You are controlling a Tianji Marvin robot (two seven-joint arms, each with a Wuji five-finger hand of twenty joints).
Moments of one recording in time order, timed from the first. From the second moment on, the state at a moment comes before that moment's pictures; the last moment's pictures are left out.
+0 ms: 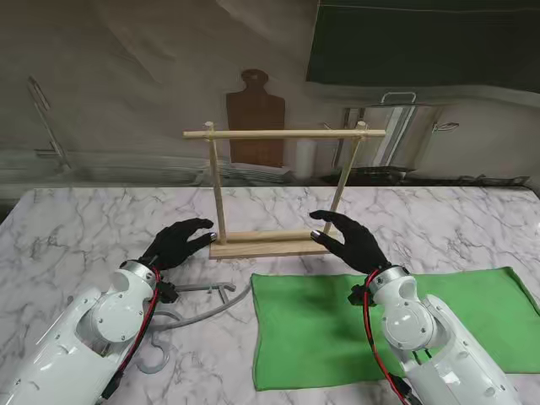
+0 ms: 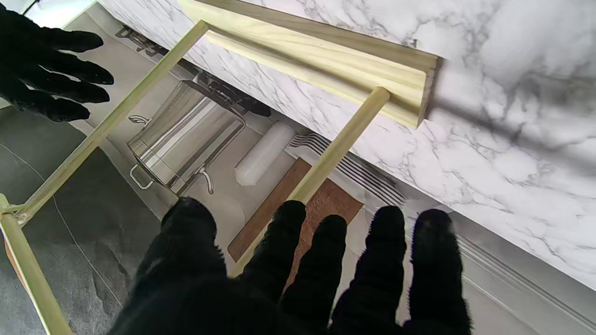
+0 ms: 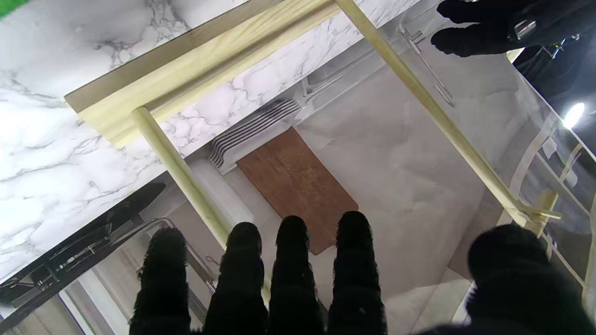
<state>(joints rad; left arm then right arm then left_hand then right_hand) 1.52 -1.11 -1.26 -1.54 0.51 -0.11 0.01 -1.54 -1.14 1.23 -1.54 -0.45 -0.12 -0.11 0.91 0.03 -0.03 -0.02 0.53 0.27 0.17 0.51 0.53 0.27 0.07 0.30 0.43 0.34 0.23 0.44 0.08 0.35 1.16 0.52 0.23 -0.11 0.35 -0.08 0.30 -0.12 0.41 0.34 0.40 0.01 0.31 0.20 0.40 0.03 0.05 0.15 0.04 0.28 0.65 0.33</state>
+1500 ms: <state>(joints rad) 1.55 -1.11 -1.30 -1.55 0.55 -0.11 0.03 -1.77 -1.11 1.84 -1.59 -0.86 -0.24 -0.16 0.91 0.03 -0.03 -0.02 0.53 0.27 0.17 0.51 0.53 0.27 0.07 0.30 0.43 0.34 0.23 0.44 0.08 0.35 1.16 0.52 0.23 -0.17 0.40 -0.08 0.30 -0.13 0.41 0.34 0.40 -0.01 0.31 0.20 0.40 0.03 0.05 0.15 0.04 0.28 0.63 0.33</state>
